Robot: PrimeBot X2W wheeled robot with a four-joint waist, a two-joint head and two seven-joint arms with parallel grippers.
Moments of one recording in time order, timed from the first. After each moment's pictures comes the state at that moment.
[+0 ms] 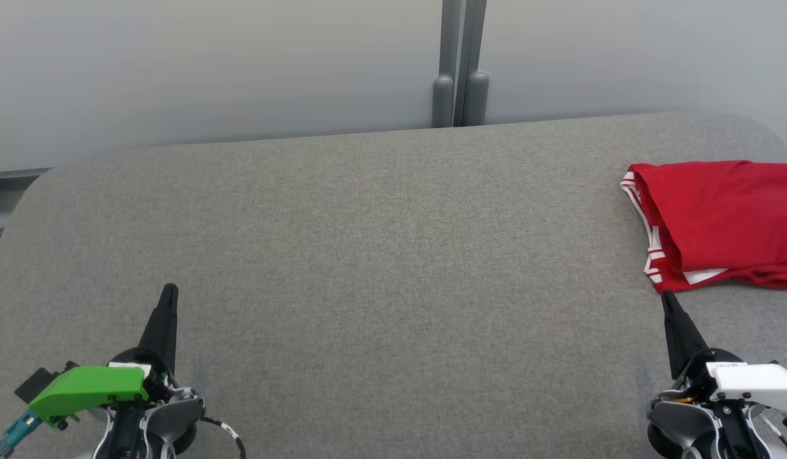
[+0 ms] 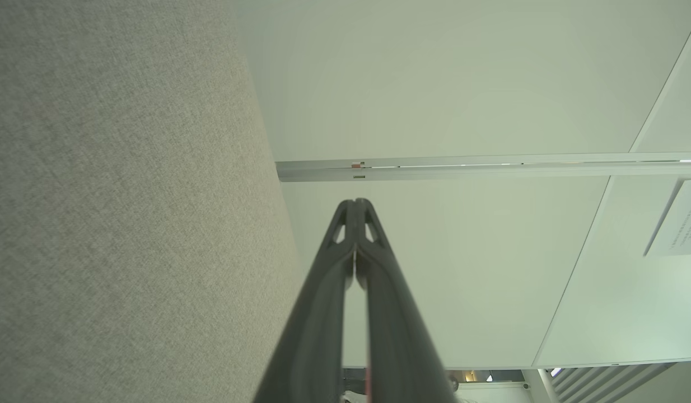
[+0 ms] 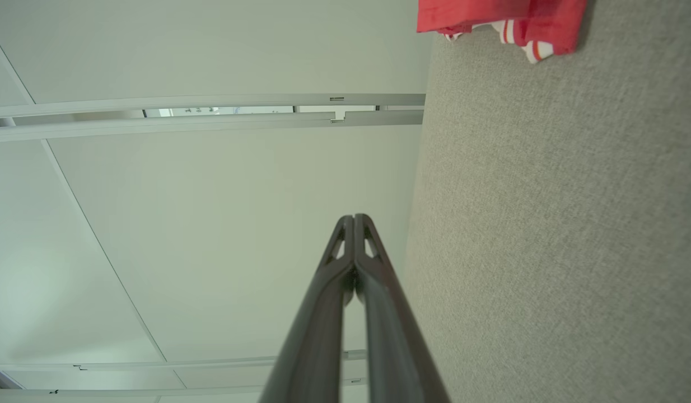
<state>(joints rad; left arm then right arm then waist) -0.15 0.05 0.10 0.29 -1.61 -0.13 0.17 -0.03 -0.05 -0.11 0.16 1.62 0.13 0.05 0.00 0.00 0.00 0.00</state>
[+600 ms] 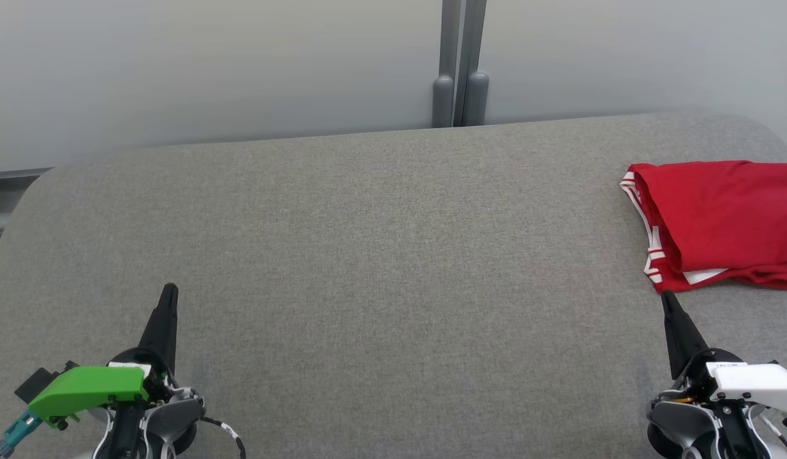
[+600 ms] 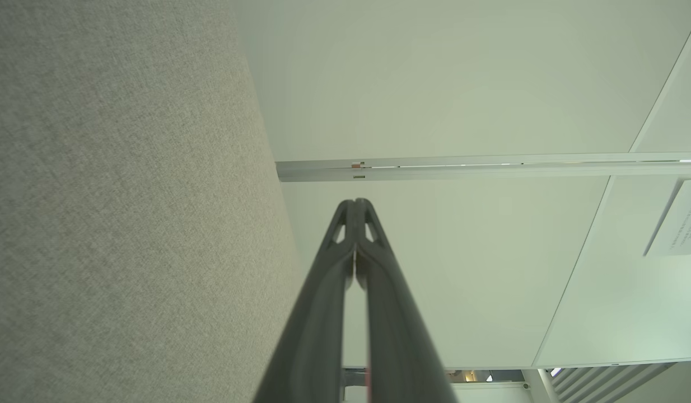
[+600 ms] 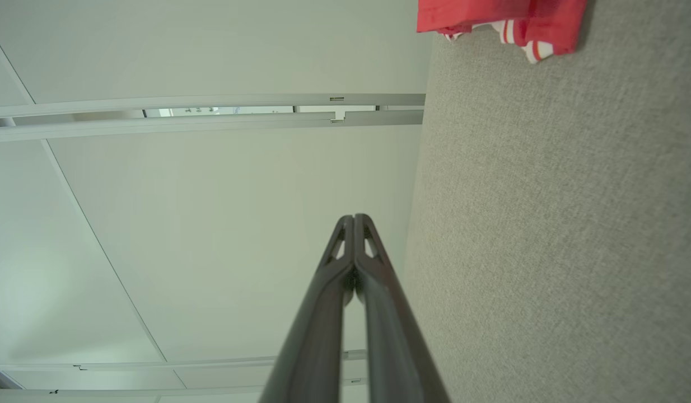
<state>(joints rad) -0.15 0.05 0.10 0.29 -1.61 -0.13 0.17 -0.03 -0.05 -0.11 0.16 1.62 0.13 0.05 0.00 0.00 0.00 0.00</state>
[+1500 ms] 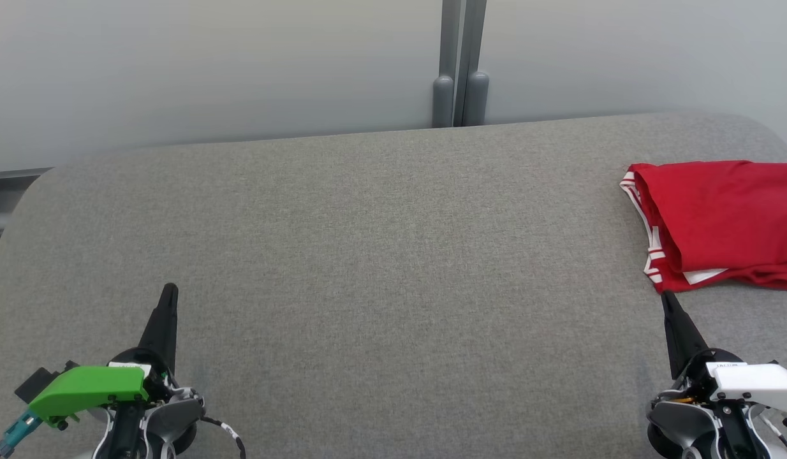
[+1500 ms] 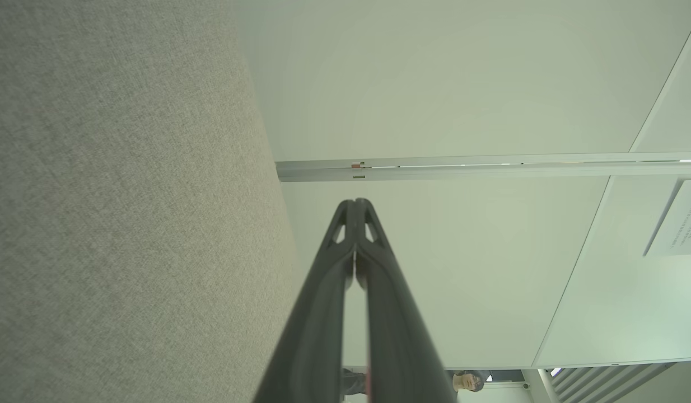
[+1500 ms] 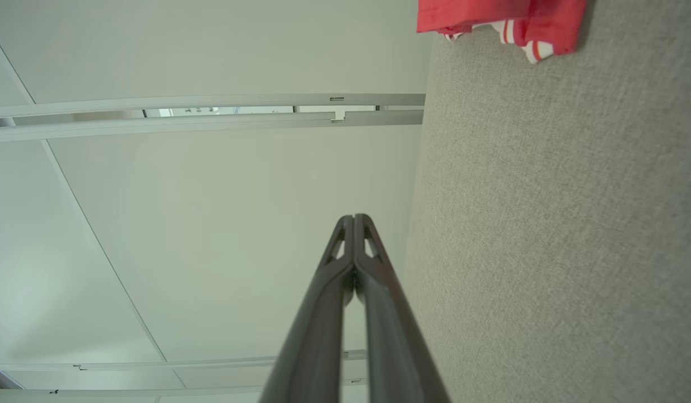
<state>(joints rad) -0.15 0.05 0.10 0.29 -1.61 -0.13 0.17 -0.03 -0.05 -0.11 0.16 1.62 0.13 0.05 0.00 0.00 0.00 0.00</state>
